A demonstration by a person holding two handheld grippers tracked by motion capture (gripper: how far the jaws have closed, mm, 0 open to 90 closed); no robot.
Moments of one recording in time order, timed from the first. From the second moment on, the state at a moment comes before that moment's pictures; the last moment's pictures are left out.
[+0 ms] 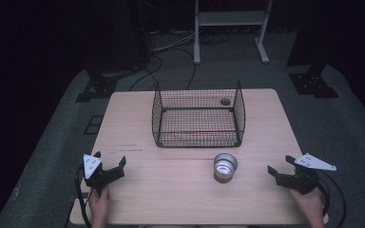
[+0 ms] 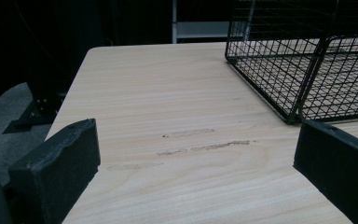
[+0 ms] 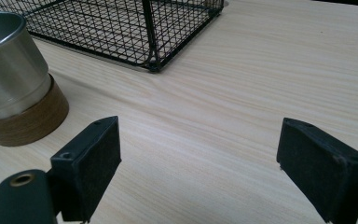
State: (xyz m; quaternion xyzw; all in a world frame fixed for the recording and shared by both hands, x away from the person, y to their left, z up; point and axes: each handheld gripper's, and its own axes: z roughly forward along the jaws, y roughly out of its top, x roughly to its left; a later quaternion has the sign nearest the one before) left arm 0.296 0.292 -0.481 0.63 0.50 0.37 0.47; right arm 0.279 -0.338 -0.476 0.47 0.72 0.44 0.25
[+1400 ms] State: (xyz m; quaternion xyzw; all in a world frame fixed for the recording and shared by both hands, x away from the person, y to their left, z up) left arm 0.295 0.291 -0.481 0.63 0.49 0.37 0.47; right arm 0.268 -0.303 -0.468 0.40 0.77 0.44 0.22
